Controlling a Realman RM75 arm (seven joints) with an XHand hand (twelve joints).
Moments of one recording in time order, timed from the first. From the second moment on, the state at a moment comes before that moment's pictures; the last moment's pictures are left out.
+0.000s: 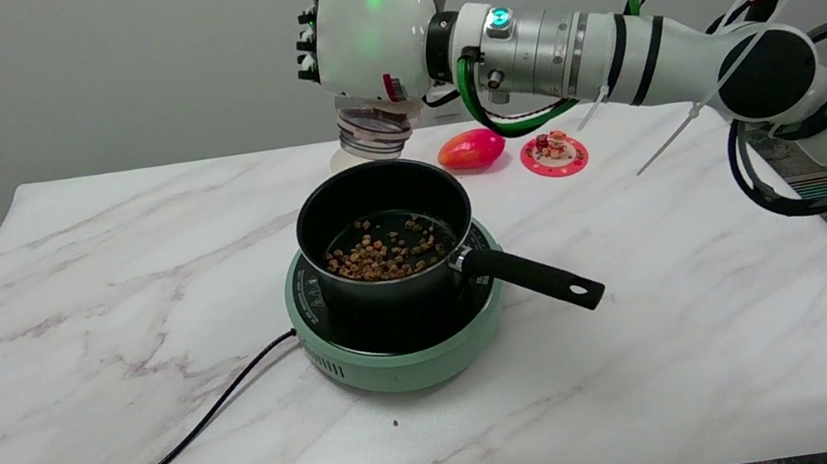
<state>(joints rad) 0.75 -0.73 -2.14 1.83 -1.59 0.41 1.53</state>
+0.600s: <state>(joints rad) 0.71 -0.73 -2.16 1.79 -1.60 0.39 1.54</state>
